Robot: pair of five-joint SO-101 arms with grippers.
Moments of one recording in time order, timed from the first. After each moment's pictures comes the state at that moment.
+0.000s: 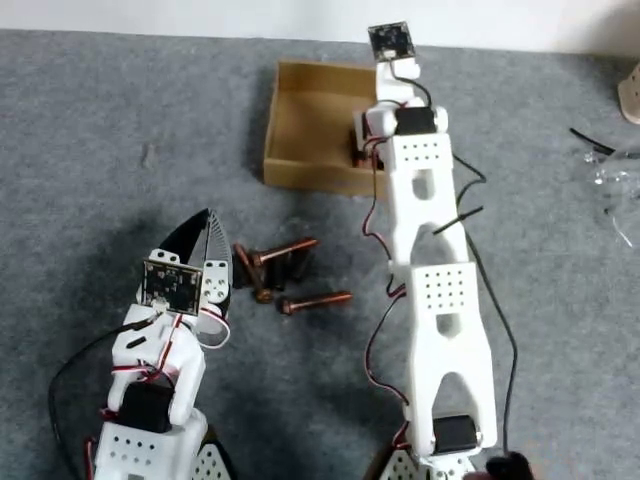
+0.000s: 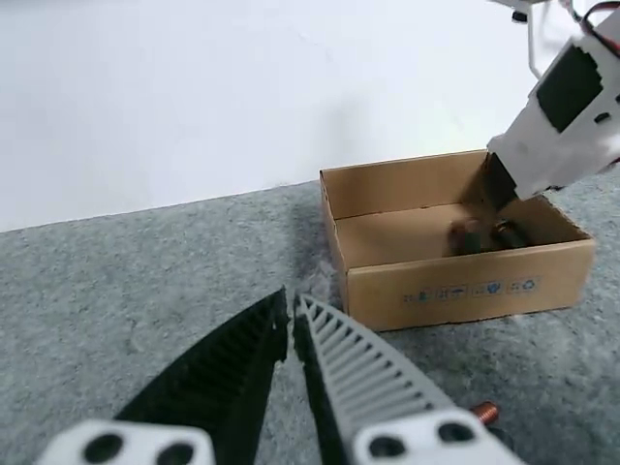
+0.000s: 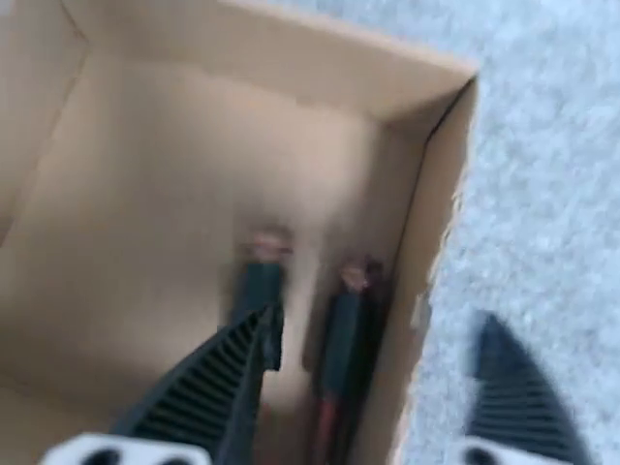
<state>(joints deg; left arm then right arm) 4.6 -103.6 96.0 25.1 -1.2 -11.5 63.8 -77.5 71.7 7.4</state>
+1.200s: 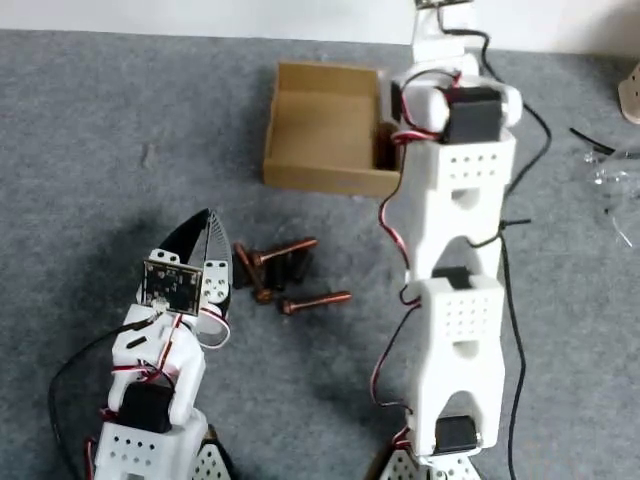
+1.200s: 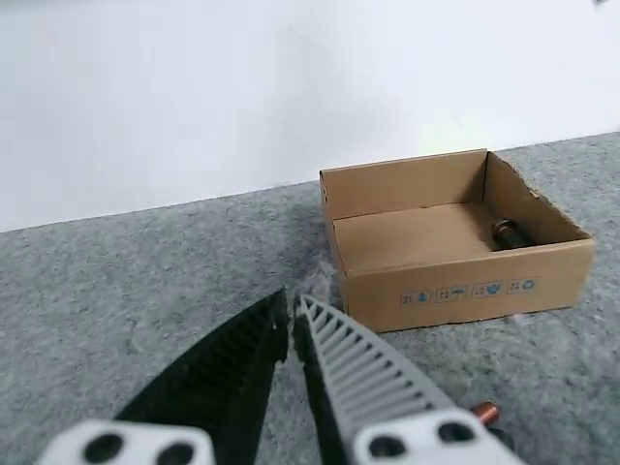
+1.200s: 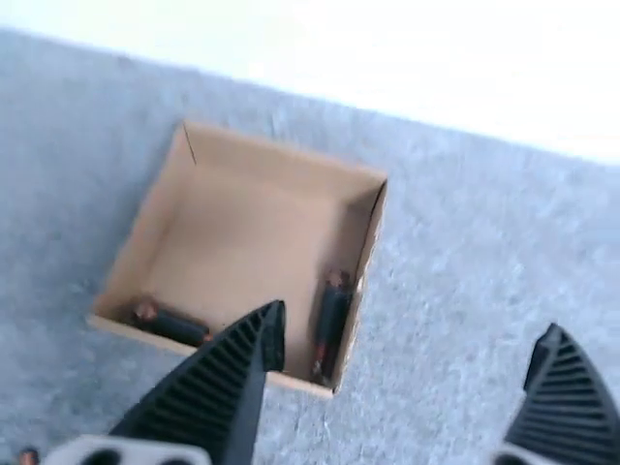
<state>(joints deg) 4.6 -103.6 96.0 25.1 -1.2 -11.5 38.3 -94.6 99.7 7.3</state>
